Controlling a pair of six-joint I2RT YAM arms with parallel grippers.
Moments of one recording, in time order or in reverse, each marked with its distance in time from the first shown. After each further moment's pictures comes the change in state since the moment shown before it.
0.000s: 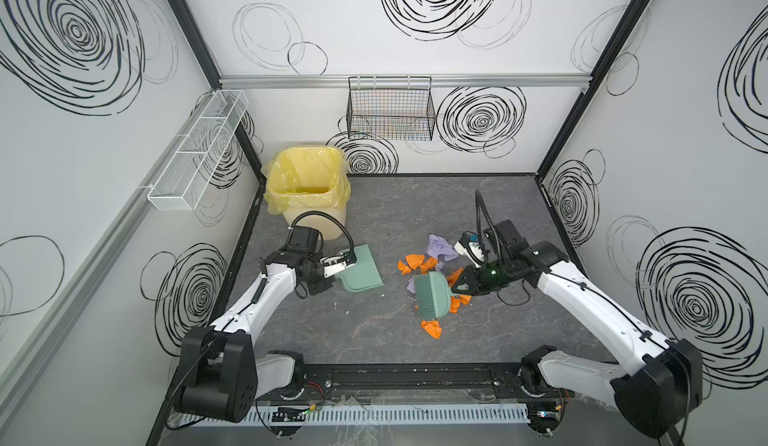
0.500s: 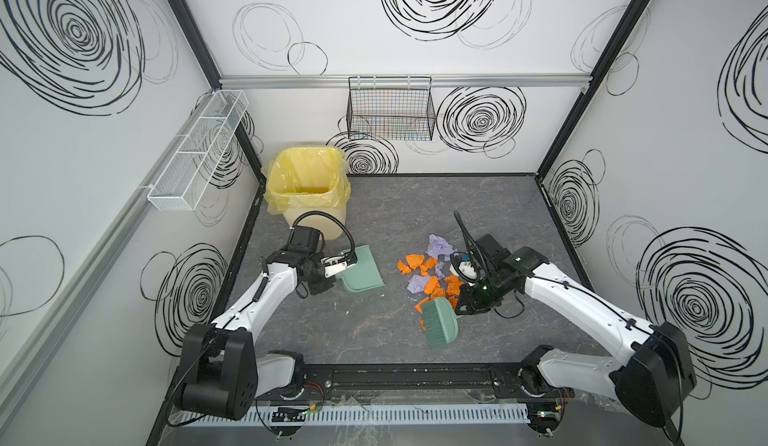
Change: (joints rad) left arm -0.004 0.008 0.000 0.009 0.000 -0.004; right arm 0.090 0.095 -0.043 -0.076 0.165 0.032
